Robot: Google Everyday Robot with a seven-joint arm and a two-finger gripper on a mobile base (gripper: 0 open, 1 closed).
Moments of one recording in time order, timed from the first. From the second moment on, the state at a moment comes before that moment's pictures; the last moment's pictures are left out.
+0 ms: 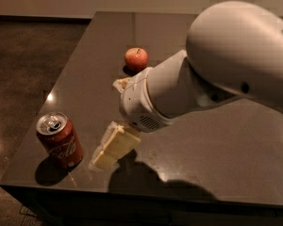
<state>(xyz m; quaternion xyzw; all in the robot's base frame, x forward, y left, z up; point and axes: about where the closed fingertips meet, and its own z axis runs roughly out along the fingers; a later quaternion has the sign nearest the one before) 0.397 0.064 0.917 -0.62 0.68 0.20 0.34</state>
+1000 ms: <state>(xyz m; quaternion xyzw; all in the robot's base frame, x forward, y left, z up) 0.372 0.137 0.909 -0.63 0.64 0.26 0.37</state>
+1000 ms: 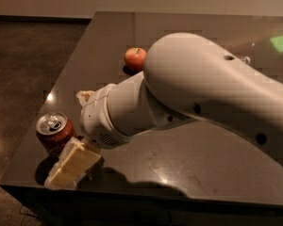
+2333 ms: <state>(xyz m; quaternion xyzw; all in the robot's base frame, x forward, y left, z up) 0.391 0.162 0.906 -0.62 0.65 0.26 0.36</state>
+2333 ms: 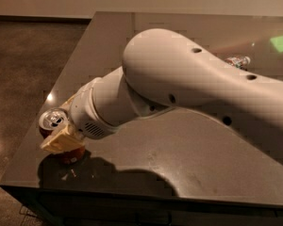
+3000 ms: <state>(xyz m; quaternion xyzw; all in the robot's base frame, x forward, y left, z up) 0.419 0.142 0.938 -0.64 0.65 0.24 0.33</state>
